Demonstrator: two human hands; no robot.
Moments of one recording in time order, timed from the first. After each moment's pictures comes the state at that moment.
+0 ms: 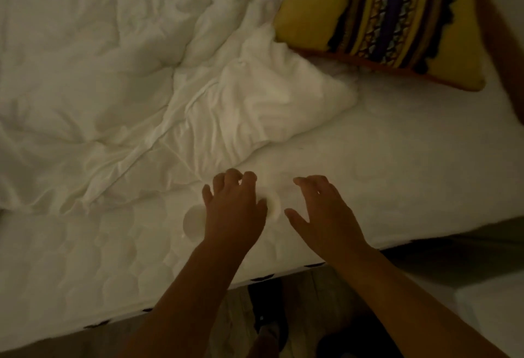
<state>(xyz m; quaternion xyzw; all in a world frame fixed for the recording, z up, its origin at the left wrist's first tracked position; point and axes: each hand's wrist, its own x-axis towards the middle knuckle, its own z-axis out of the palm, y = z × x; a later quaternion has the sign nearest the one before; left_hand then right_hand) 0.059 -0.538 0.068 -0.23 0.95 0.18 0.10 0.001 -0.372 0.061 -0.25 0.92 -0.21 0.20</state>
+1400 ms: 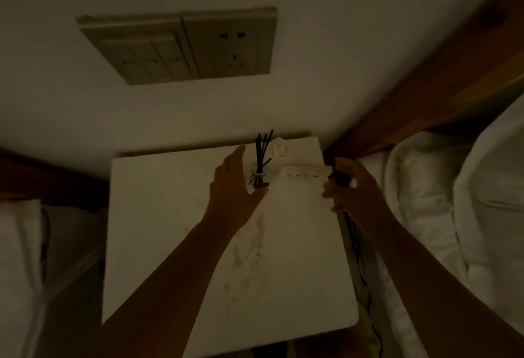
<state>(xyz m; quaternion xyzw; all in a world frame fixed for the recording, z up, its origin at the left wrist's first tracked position) 0.043 0.242 -0.025 0.42 0.81 0.28 0.29 0.256 0.354 0.011 0.60 0.57 -0.55 -0.13</state>
